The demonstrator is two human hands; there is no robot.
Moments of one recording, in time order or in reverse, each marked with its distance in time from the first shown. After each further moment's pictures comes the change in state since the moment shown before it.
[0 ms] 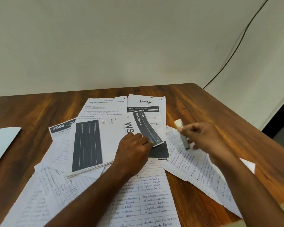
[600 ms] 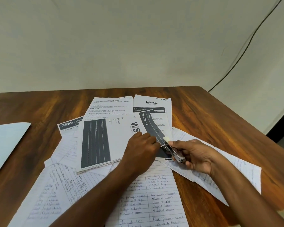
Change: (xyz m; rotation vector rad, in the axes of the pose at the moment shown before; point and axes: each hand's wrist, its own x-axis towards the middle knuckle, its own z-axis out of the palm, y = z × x) left_hand 0.003 0.000 -0.003 0.033 0.001 0.027; right_hand -0.004 0.009 0.039 0.430 -0.390 0.427
